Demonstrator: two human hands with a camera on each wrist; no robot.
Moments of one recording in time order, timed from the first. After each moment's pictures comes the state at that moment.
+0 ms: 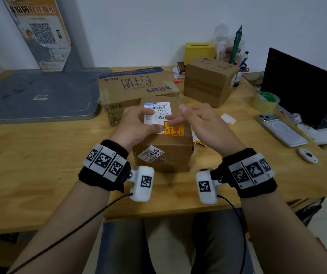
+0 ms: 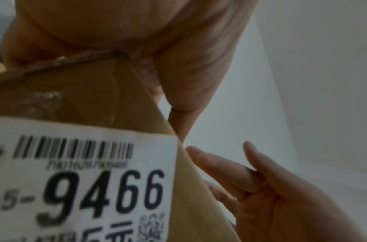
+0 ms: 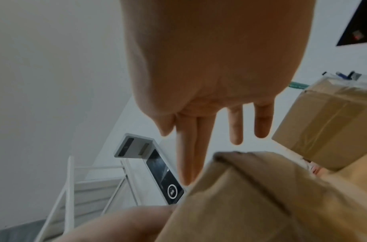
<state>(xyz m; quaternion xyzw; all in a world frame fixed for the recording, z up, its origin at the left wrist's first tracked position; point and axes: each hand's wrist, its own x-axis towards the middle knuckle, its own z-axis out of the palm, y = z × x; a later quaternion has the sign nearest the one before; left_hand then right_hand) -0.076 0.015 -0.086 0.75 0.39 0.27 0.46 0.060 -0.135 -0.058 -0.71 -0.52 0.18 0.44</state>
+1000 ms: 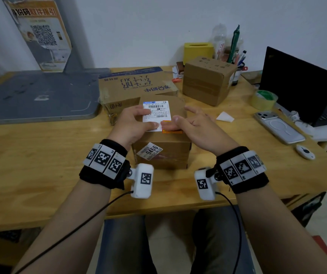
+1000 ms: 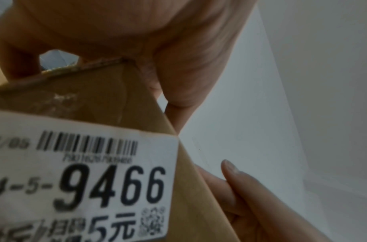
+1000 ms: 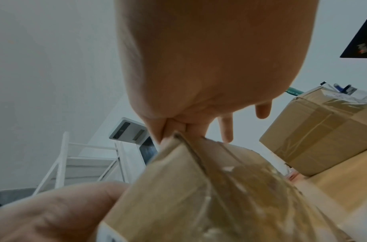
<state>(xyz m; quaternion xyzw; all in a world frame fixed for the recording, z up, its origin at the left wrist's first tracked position) -0.080 0.010 -0.084 0.72 0.39 0.29 0.49 0.063 -0.136 -0.070 -0.76 -0.54 0.18 0.30</state>
